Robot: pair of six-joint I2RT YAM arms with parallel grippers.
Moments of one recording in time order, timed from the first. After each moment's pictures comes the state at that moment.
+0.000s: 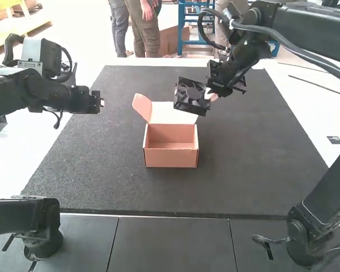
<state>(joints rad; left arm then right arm) -0.05 0.96 0.81 -0.52 0.00 -0.04 0.56 1.55 1.54 -1.09 -0.20 0.48</state>
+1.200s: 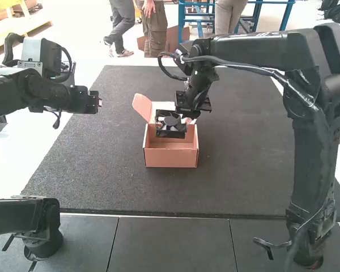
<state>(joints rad) -0.05 0.96 0.81 -0.51 -0.05 -0.03 0.69 1.93 1.65 -1.03 -0.08 0.49</state>
